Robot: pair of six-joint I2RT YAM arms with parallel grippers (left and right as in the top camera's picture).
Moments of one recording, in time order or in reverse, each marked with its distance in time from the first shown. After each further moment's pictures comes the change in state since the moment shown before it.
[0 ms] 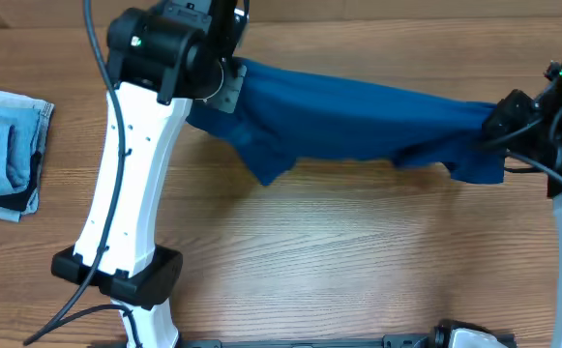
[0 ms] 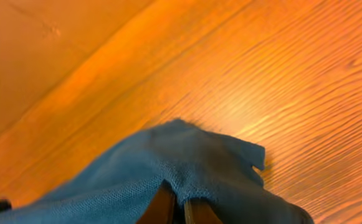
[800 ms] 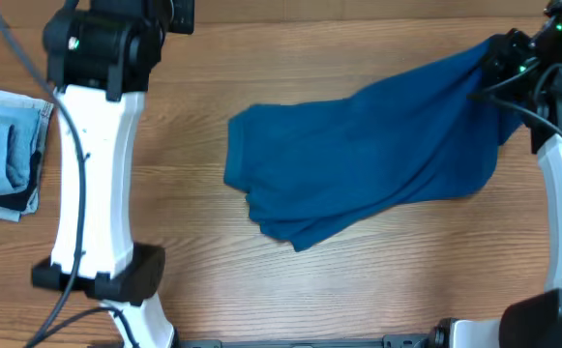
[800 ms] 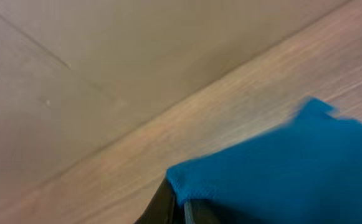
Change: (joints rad) left arm 0.154 -0.014 0.023 0.476 -0.099 0.031; right arm 0.001 0.253 0.042 0.497 -0.122 -0.004
